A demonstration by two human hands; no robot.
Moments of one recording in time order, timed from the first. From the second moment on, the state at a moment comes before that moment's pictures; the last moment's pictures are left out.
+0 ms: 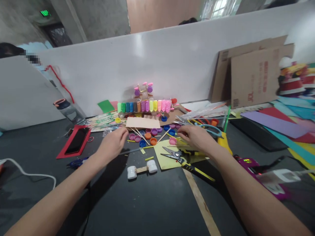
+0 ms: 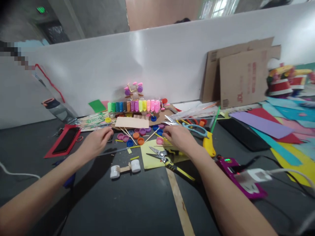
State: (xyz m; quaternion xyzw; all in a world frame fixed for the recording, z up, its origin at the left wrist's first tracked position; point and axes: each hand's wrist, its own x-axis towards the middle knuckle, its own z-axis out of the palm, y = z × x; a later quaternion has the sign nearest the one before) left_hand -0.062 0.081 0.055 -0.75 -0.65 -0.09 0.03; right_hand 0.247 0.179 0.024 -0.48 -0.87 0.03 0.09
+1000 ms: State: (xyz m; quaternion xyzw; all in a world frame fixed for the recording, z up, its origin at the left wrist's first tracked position) left_hand 0.097 0.031 0.011 -0.89 -0.43 0.09 -0.07; right_hand 0.302 0.095 0.027 -0.53 -0.84 0.00 -0.07
